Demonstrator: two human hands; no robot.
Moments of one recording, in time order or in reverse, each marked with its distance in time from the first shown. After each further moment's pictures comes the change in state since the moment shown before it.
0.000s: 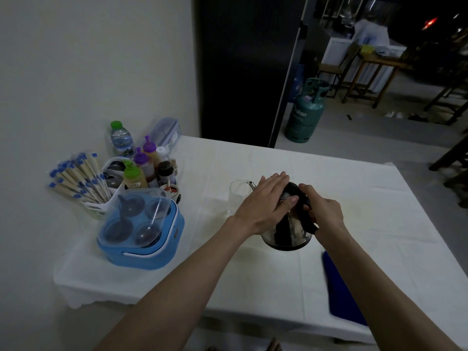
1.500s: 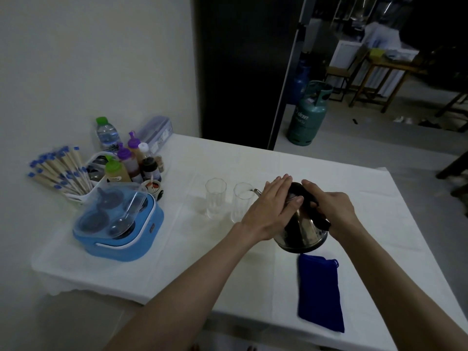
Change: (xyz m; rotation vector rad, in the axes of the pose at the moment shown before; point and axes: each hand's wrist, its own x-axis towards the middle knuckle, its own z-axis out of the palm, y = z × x) left_hand 0.036 0.070 0.064 -0.126 0.013 -0.135; right_hand 0.051 -0.016 -0.093 -0.281 -0.077 -0.171
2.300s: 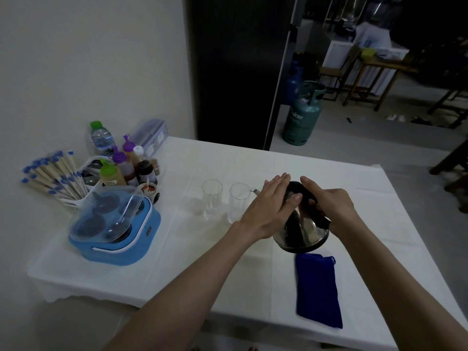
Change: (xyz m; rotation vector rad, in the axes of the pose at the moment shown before) left_hand 0.001 0.008 0.000 -0.006 -0.007 0.015; right_hand 0.000 0.000 -0.010 0.003 0.013 0.022
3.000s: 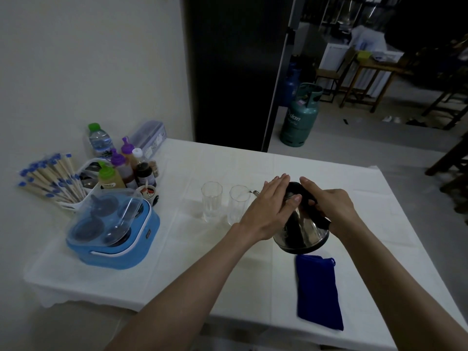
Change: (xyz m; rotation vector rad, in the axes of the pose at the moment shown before) left_hand 0.001 -0.003 -0.003 0.000 0.010 0.012; right_hand -0.002 -0.005 0.002 -0.013 0.007 -0.023
